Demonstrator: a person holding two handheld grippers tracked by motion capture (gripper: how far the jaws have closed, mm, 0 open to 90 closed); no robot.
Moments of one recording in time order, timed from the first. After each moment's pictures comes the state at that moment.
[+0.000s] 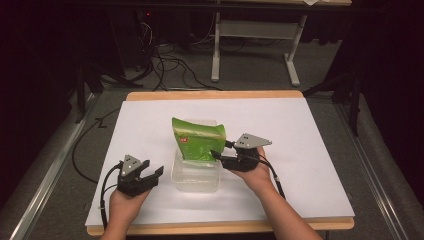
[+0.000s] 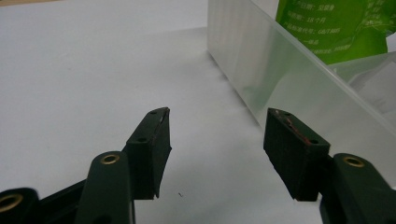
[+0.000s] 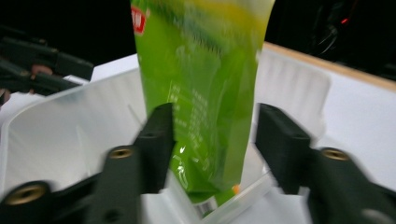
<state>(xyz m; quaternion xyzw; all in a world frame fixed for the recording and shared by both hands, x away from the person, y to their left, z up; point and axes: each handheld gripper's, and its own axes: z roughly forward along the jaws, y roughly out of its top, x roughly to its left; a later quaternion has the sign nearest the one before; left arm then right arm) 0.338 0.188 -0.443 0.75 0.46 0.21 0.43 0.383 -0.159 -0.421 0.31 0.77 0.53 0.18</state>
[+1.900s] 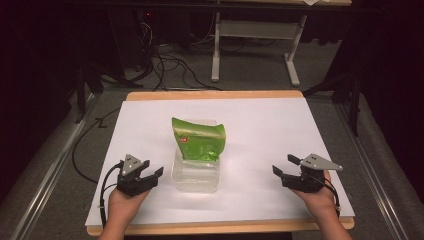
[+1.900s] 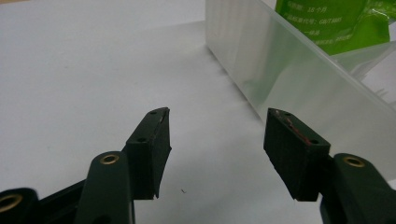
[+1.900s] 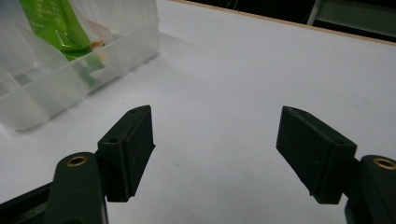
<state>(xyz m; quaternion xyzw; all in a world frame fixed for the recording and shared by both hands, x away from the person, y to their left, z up) 0.340 0.190 -0.443 0.76 0.45 0.20 0.42 0.312 -0.314 -0.434 0.44 0.74 0.45 0.25</state>
